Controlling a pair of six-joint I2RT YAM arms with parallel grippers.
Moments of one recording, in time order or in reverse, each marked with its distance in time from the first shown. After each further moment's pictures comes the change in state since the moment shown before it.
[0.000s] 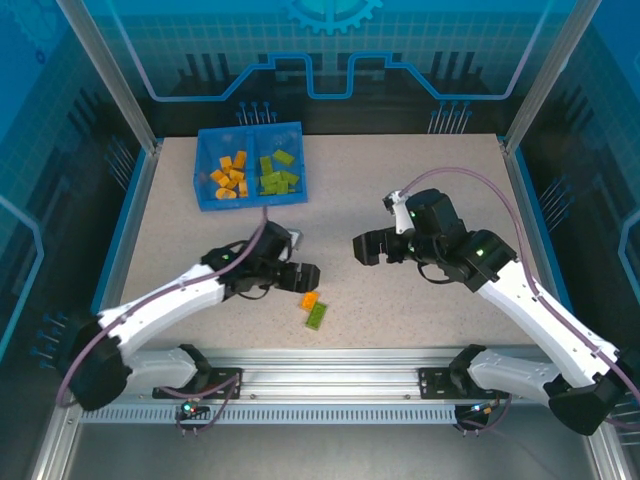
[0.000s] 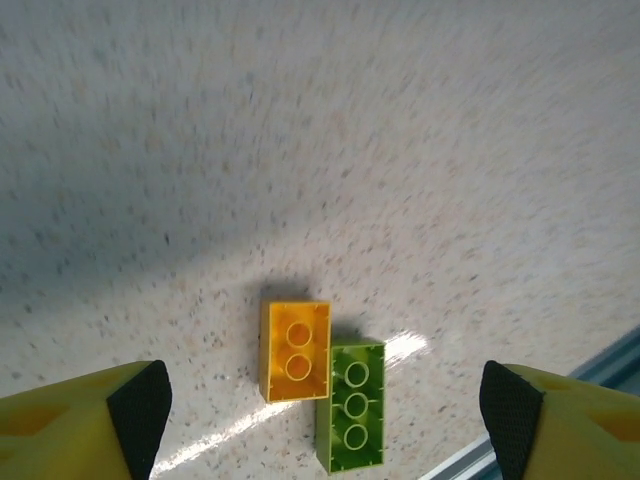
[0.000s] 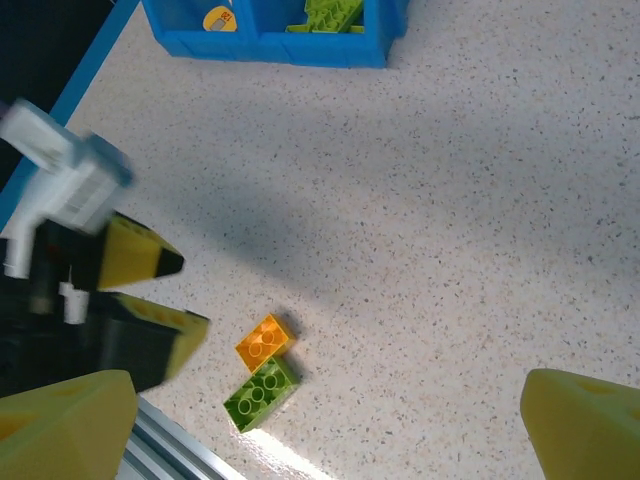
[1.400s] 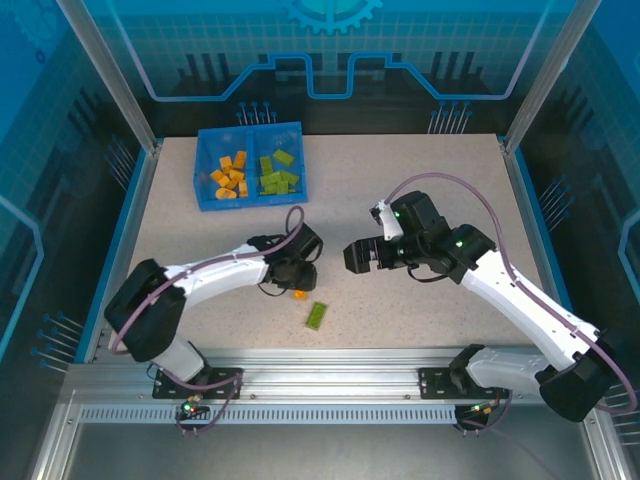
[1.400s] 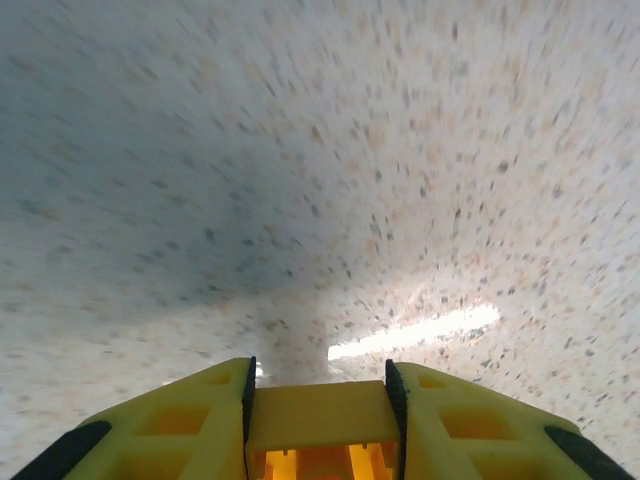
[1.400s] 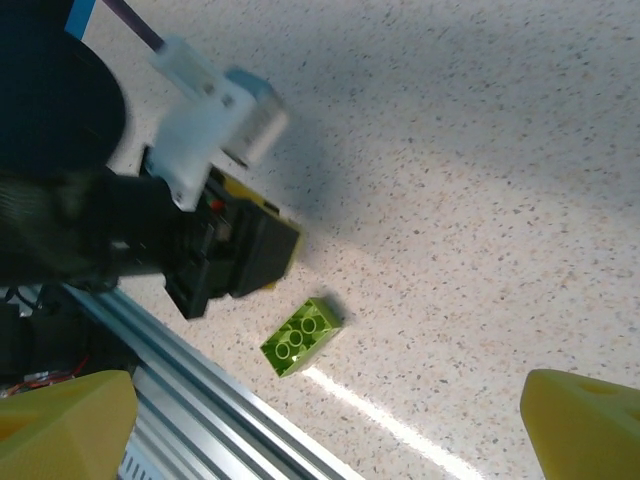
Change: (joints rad) left arm -0.009 0.274 0.115 -0.049 -0.135 -0.083; right arm -0.006 0.092 -0.034 -0.011 -0.168 0.040
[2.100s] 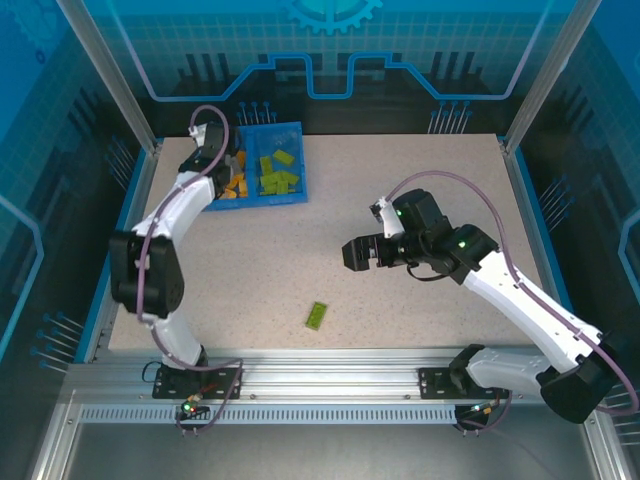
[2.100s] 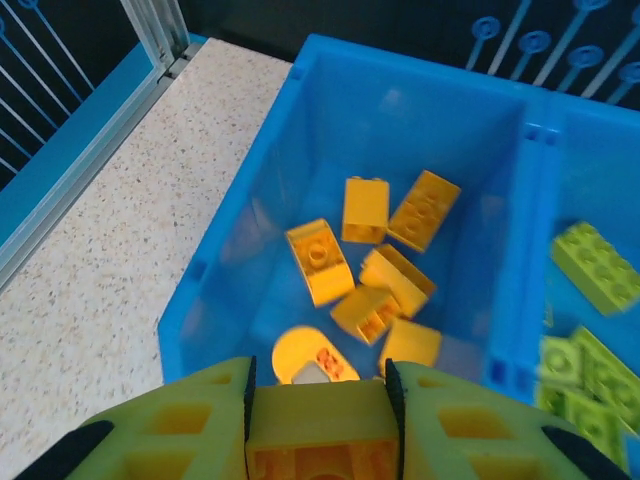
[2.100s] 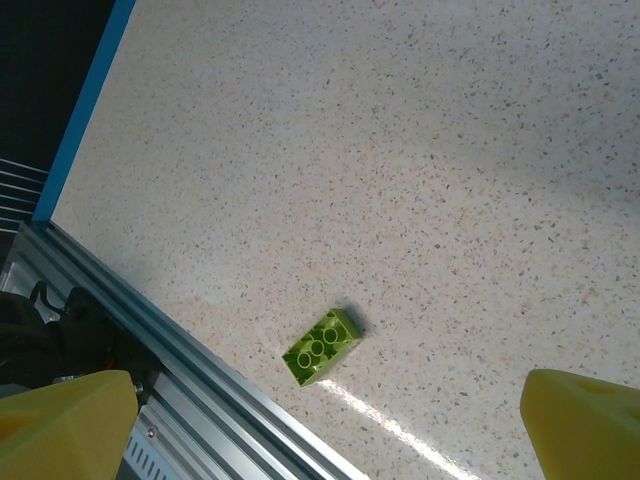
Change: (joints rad) left arm 0.624 0.298 0.563 0.174 -0.397 0.218; right arm 0.003 -0.018 0.013 0.019 -0.010 0.016
